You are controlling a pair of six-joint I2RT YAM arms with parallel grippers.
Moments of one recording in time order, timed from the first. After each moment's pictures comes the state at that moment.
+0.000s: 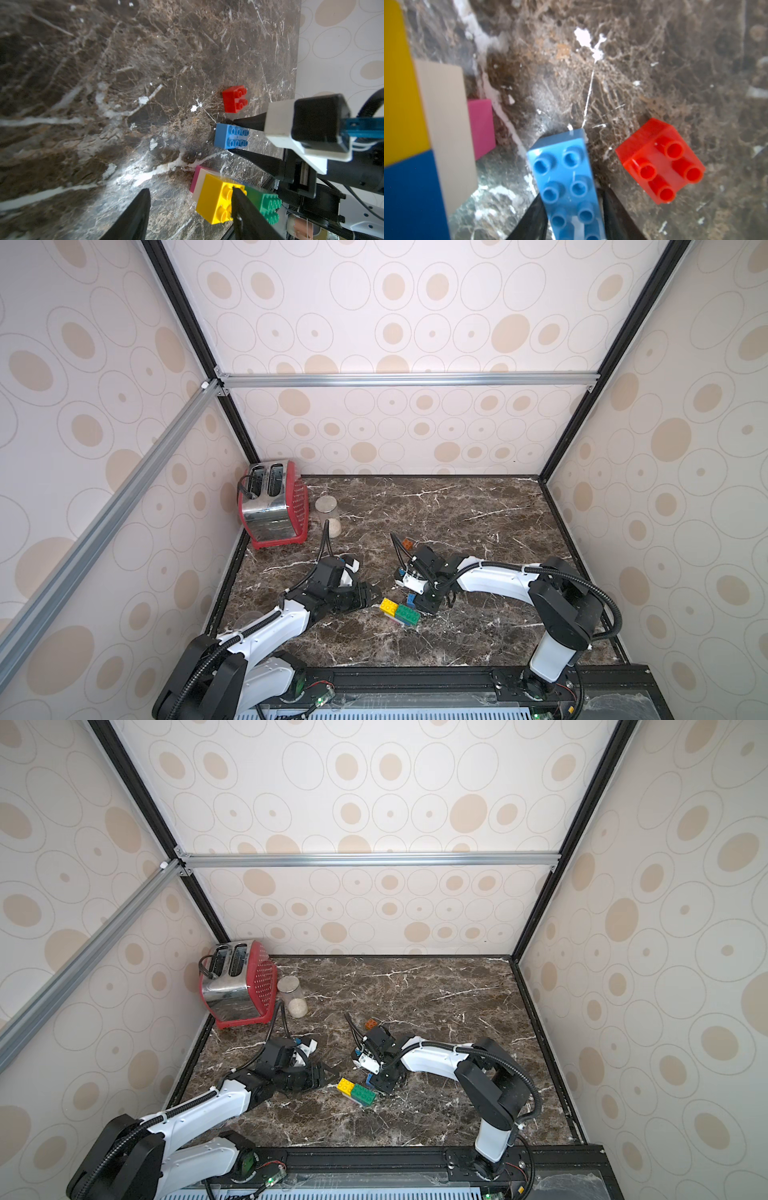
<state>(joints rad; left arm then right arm) -0.45 1.13 0.40 -0.13 0.49 -0.71 0.85 1.74 1.02 -0.60 -0.09 -0.22</state>
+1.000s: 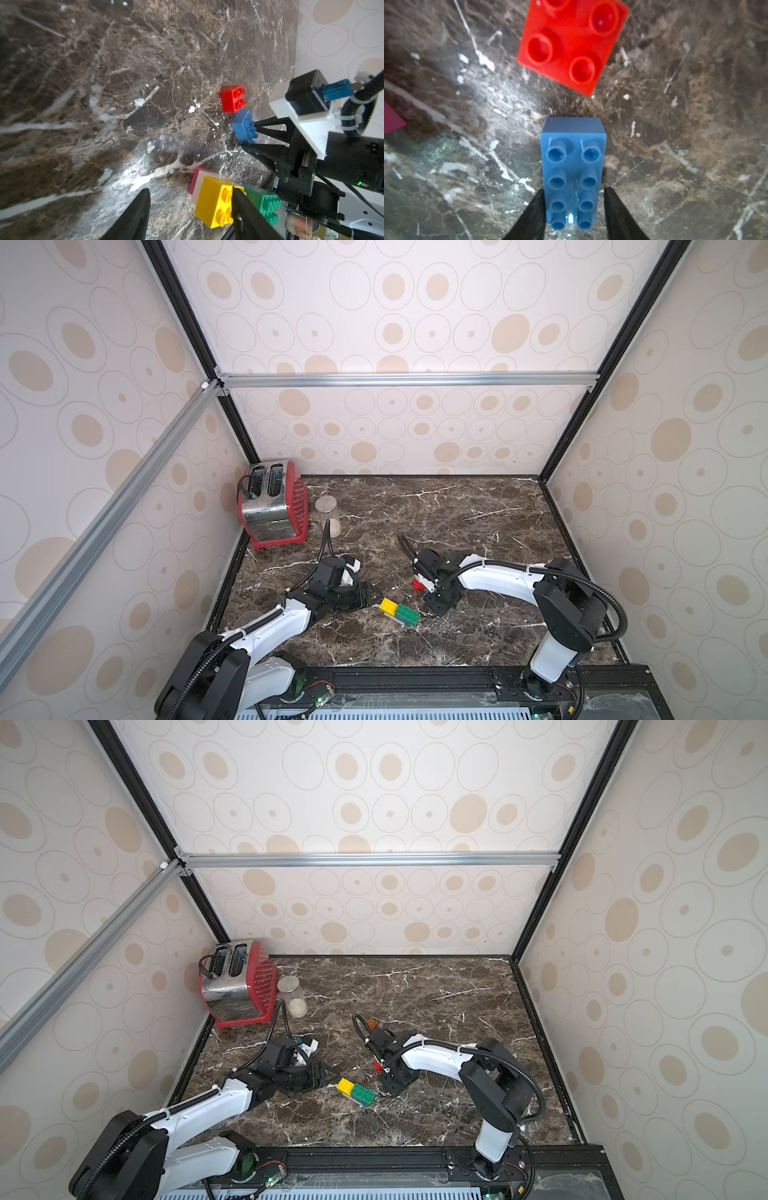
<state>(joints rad) -0.45 1.16 0.40 -0.10 0.51 -0.70 0.84 1.72 1.05 -0.84 0.04 0.17</state>
